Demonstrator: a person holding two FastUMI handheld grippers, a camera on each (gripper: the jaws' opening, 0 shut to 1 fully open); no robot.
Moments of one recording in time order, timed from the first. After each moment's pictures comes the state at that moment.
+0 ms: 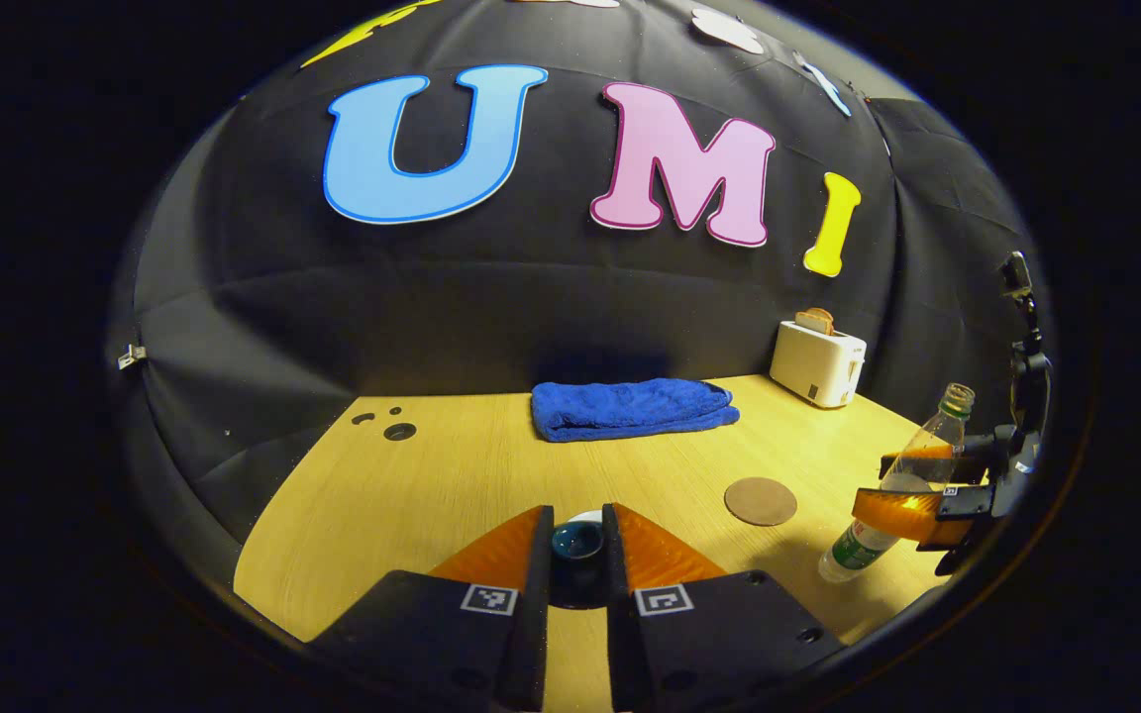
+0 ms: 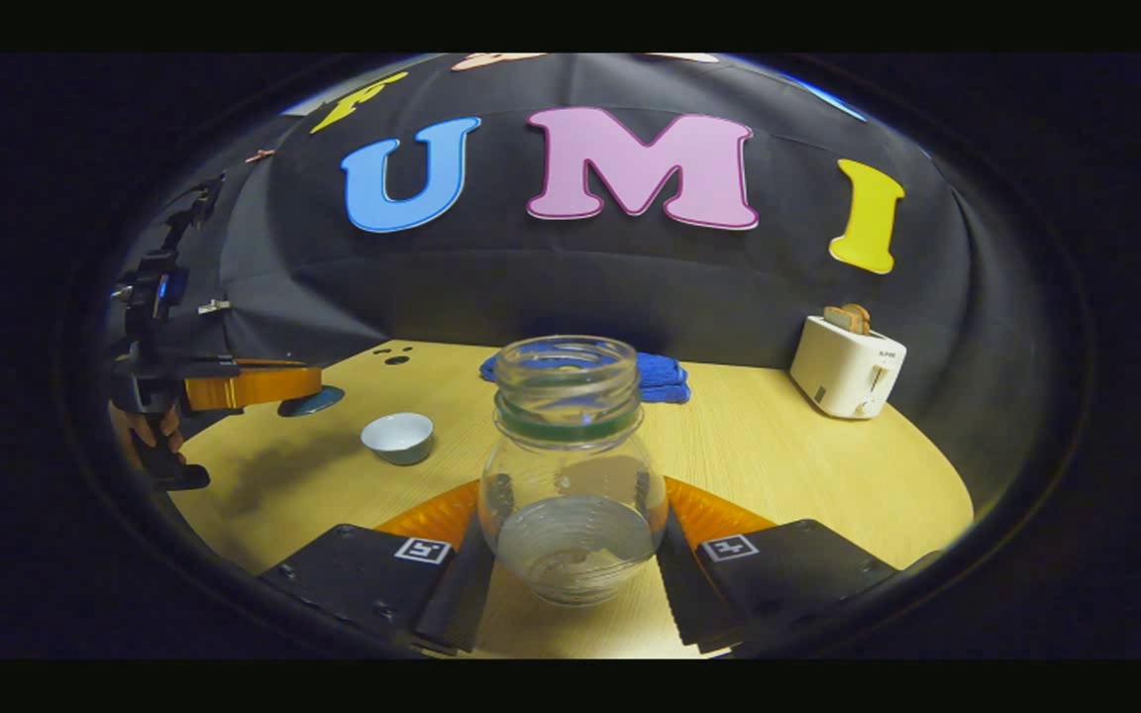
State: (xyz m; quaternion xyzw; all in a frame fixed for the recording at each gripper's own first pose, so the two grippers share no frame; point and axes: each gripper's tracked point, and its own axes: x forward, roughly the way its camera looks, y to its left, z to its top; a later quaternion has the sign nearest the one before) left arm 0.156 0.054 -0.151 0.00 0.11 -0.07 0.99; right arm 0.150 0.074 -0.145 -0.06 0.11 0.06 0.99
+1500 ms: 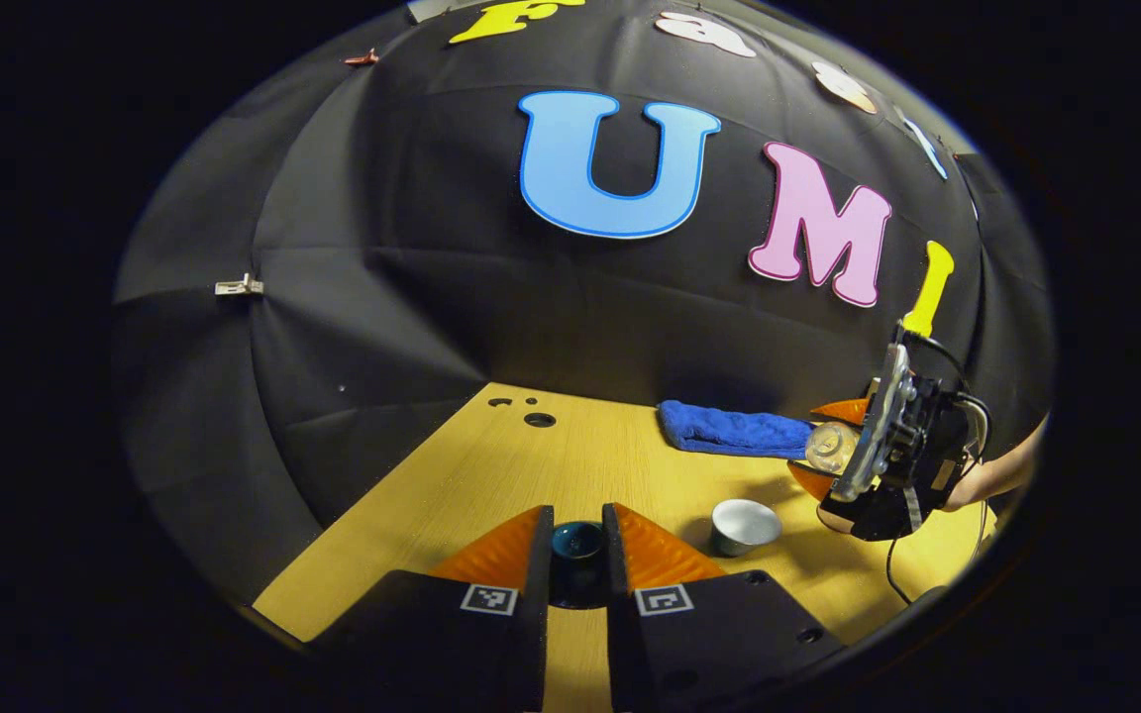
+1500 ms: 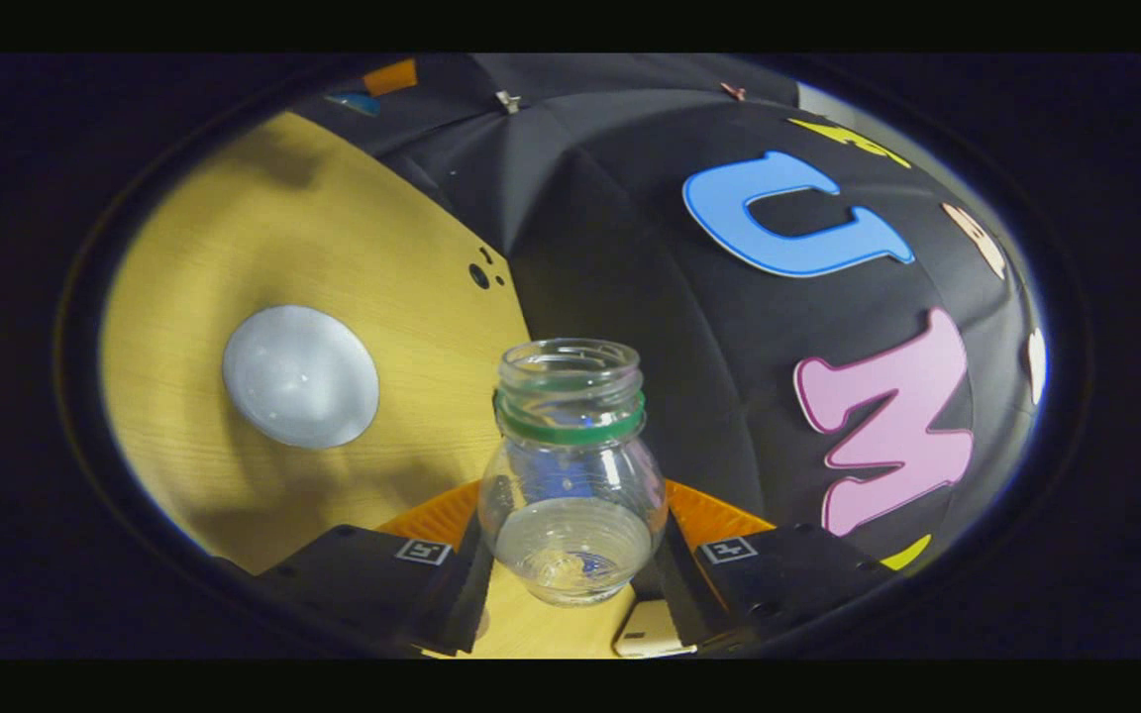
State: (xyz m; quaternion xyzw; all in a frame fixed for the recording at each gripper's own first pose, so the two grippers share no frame) left arm 0.098 0.194 -0.163 -0.08 0.08 0.06 0.99; right arm 0.310 0.190 -0.150 -0.60 -0.05 0.14 0.78
